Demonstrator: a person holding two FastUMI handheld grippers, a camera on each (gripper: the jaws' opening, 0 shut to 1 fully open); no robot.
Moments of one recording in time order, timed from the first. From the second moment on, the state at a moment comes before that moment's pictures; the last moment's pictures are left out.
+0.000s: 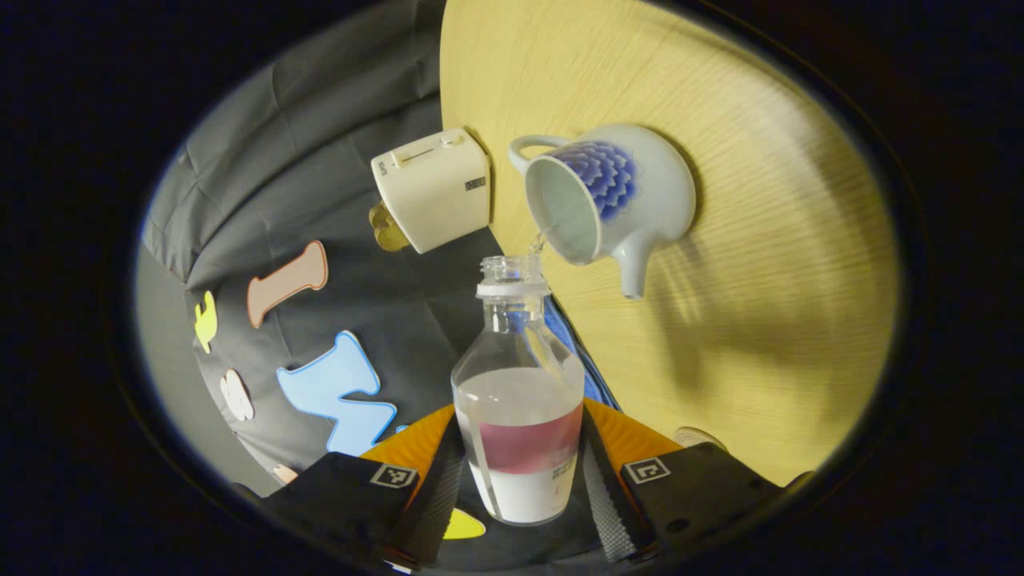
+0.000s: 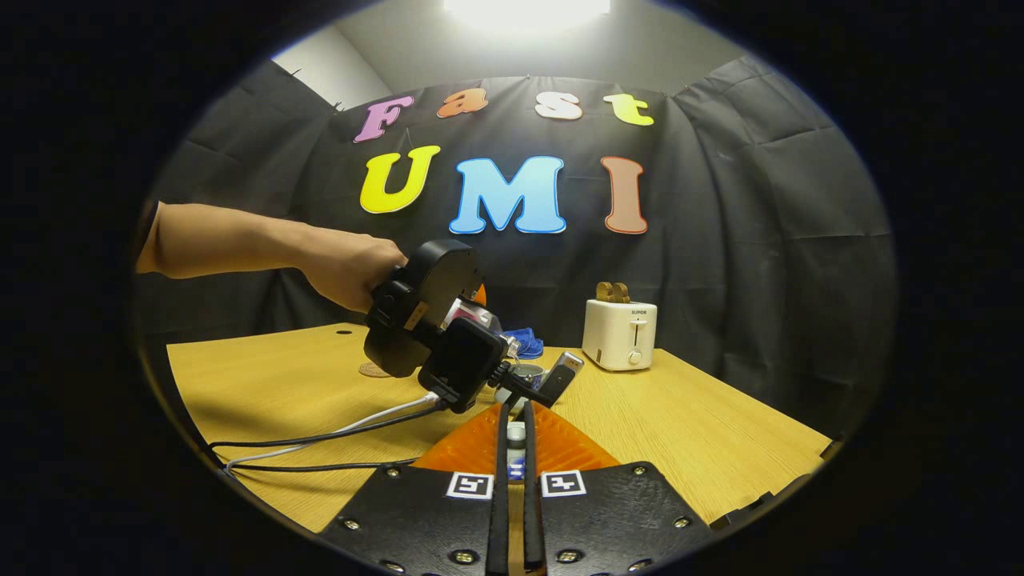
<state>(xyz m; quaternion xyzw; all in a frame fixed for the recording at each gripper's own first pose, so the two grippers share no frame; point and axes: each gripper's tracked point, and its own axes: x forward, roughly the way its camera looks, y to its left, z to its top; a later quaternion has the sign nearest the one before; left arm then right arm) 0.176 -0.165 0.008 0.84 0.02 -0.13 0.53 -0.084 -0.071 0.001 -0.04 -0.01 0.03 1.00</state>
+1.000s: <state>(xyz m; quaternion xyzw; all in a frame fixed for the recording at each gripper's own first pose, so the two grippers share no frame) 0.177 -0.176 0.018 0.88 0.01 -0.11 0.47 -0.085 -0.072 0.002 -0.04 -0.01 0.03 1.00</state>
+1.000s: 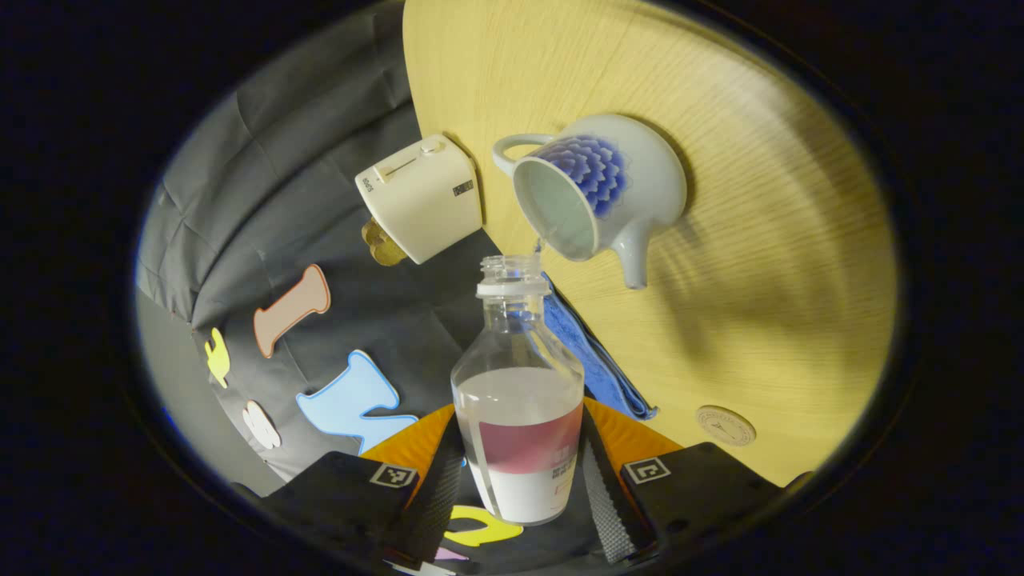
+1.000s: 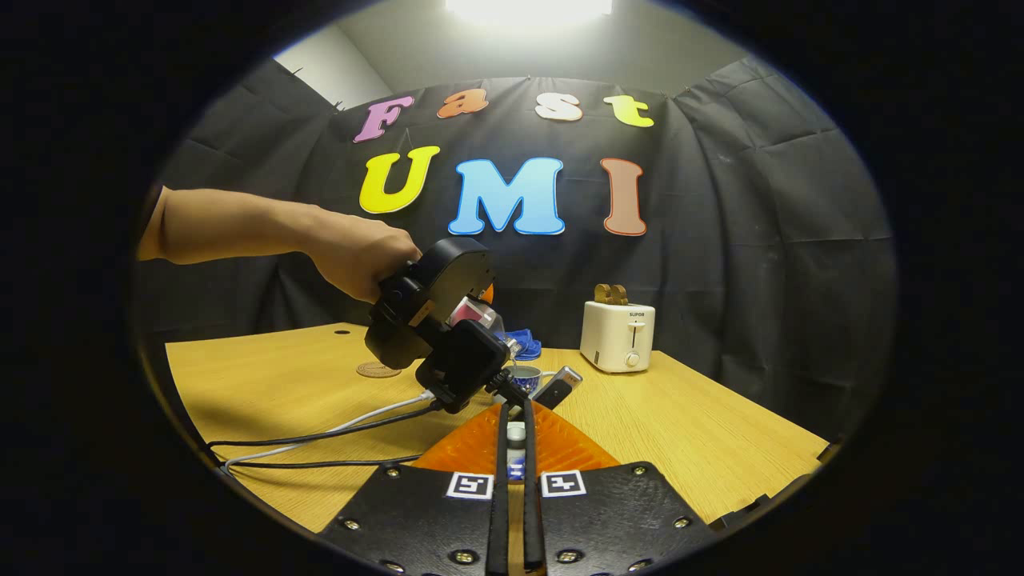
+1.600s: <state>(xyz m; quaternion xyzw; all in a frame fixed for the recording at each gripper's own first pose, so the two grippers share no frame) 0.176 -0.181 0.018 0.88 0.01 -0.12 0.46 -0.086 -0.073 0.007 -0.04 -0.02 0.03 1.00</state>
